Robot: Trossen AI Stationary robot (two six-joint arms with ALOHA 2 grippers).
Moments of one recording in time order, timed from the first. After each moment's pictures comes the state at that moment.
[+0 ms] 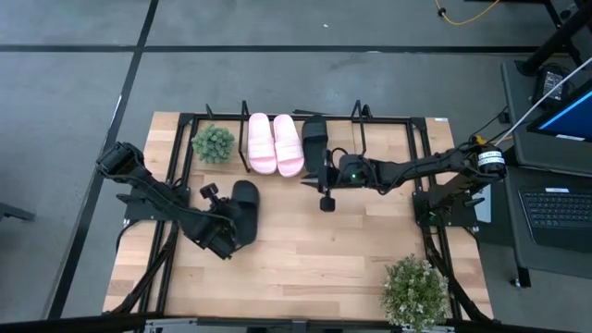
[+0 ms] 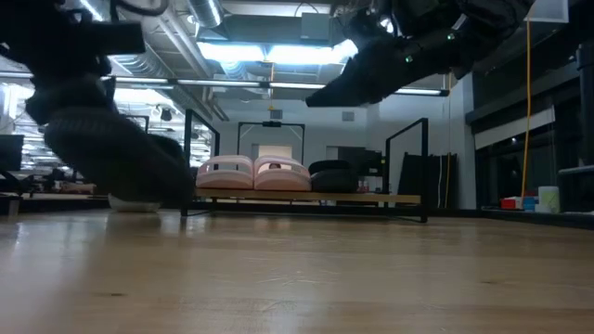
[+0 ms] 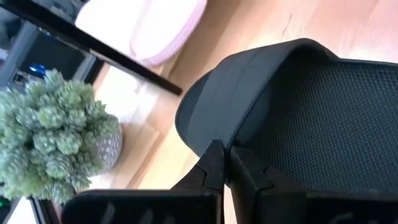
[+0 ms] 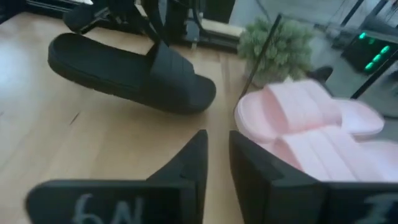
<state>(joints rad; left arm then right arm) -0.59 1.50 0.85 -1.09 -0.84 -1.10 -0.06 1.54 0.78 0.41 0.03 -0.22</state>
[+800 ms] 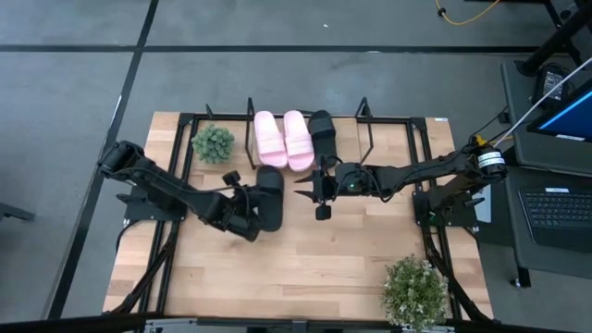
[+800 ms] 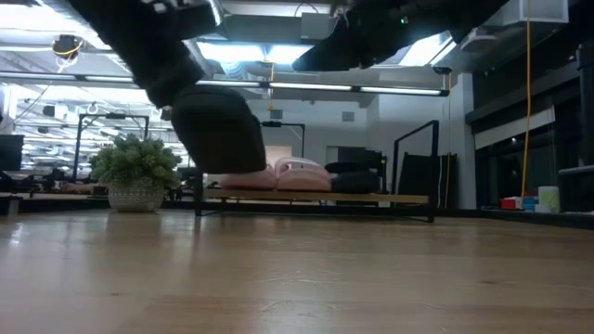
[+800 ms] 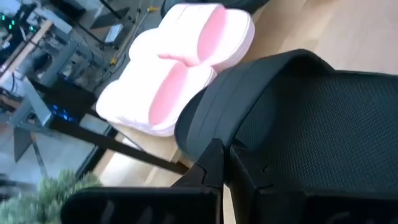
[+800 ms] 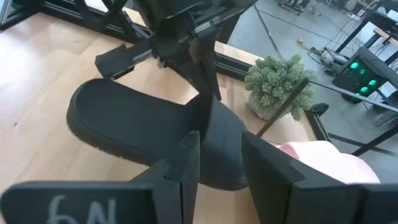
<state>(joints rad) -0.37 1.50 0.92 -0.68 -1.01 -0.62 0.05 1.54 0.92 0.28 0.14 -0.32</state>
